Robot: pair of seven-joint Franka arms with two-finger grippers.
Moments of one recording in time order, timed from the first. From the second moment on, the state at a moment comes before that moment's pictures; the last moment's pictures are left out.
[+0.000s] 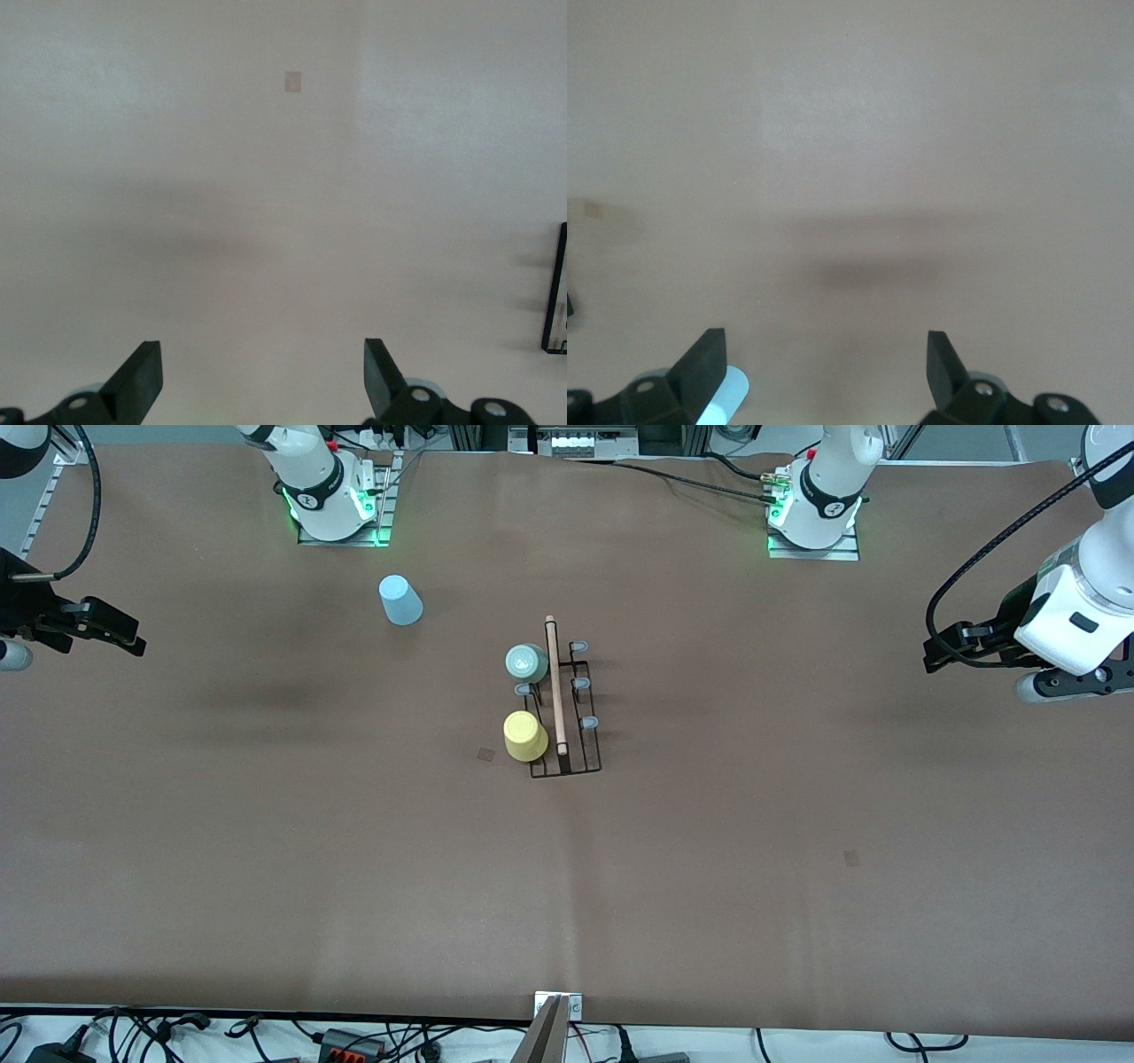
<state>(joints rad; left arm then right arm) -0.03 0.05 -0.04 -1.61 0.02 1.56 -0.21 -0.03 -0.03 -0.04 -1.74 -0.01 1.68 -0.04</state>
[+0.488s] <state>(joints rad) -0.03 0.05 -0.04 -1.61 0.02 1.56 -0.21 -0.03 -0.03 -0.04 -1.74 -0.01 1.69 -0.04</state>
